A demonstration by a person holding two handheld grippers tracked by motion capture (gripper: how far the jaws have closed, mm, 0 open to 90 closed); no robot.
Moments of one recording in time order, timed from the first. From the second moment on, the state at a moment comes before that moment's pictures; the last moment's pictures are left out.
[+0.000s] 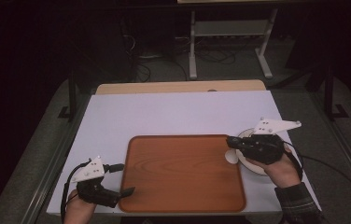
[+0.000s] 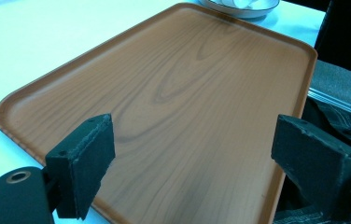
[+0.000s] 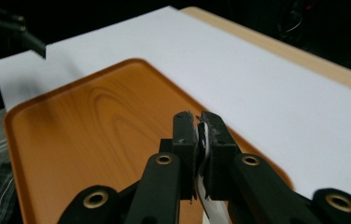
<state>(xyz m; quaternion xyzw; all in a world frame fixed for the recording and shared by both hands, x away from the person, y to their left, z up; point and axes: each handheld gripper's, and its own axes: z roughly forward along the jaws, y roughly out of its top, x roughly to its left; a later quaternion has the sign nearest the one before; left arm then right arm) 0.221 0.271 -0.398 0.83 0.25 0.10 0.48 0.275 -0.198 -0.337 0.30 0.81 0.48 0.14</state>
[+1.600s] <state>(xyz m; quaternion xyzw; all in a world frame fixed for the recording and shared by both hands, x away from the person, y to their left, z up) 0.221 0.270 -0.399 0.83 0.25 0.10 0.48 0.315 -0.125 -0.380 0.25 0.87 0.43 0.07</state>
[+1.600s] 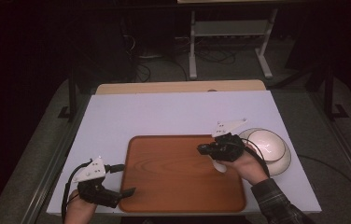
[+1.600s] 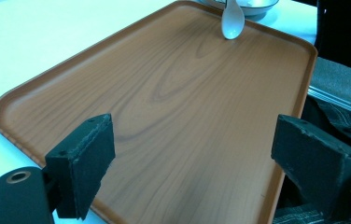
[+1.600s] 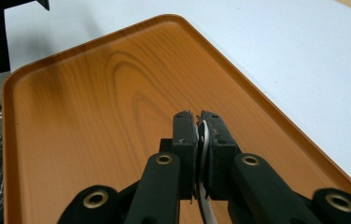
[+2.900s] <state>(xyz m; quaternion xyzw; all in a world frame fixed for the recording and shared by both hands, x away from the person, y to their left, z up) 0.221 0.269 -0.399 0.83 0.25 0.10 0.48 0.337 -0.080 -0.426 0.23 0.92 0.32 0.07</state>
